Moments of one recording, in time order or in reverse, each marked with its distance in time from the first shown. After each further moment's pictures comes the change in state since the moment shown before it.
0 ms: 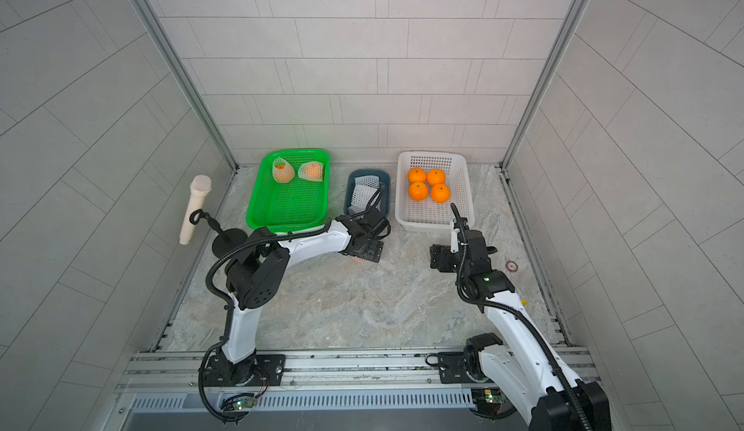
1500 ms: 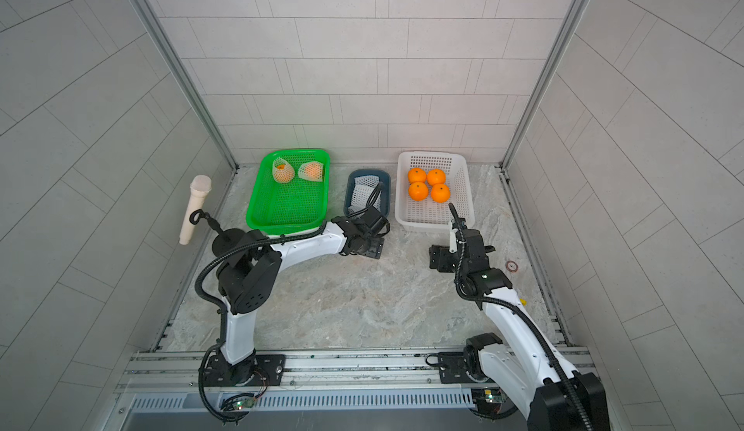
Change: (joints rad) left arm 0.000 -0.051 -0.050 0.099 0.014 0.011; right arm 0.000 0.030 0.000 0.008 -0.007 0.000
